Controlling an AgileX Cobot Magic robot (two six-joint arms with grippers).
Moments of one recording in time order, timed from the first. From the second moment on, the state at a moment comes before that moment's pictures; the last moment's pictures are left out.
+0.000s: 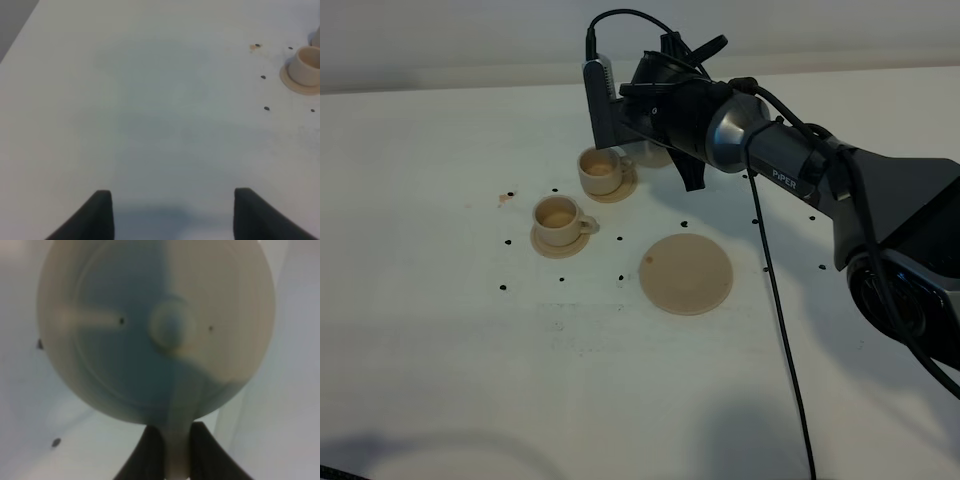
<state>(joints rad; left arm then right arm) 0.01 -0.01 -0.51 0.09 1.08 -0.18 0.70 2.42 -2.08 -0.75 0.93 -0.61</state>
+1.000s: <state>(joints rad) 0.01 -0.01 -0.51 0.09 1.08 -0.18 0.73 2.42 -2.08 -0.88 0.94 -0.66</state>
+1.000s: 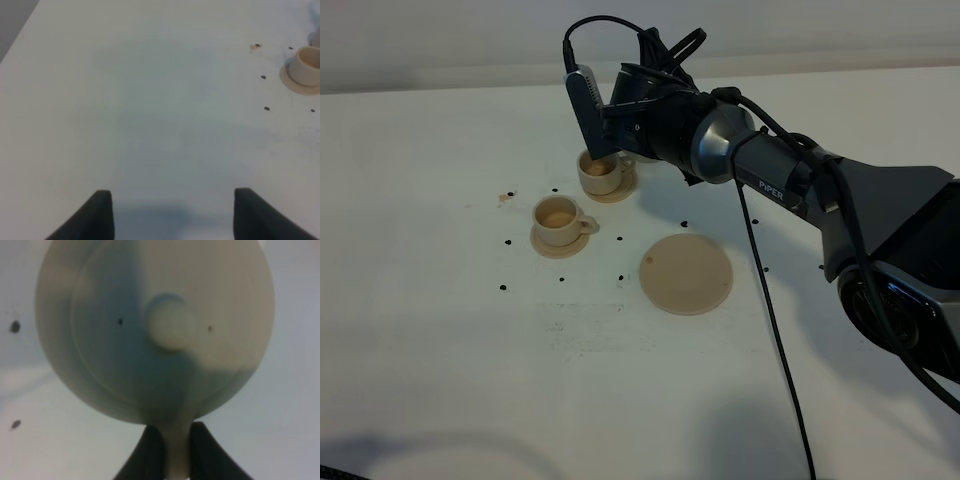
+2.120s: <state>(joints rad) 0.01 -0.01 -0.51 0.09 1.08 -0.18 0.74 2.44 -2.08 -0.98 0.91 -0.73</state>
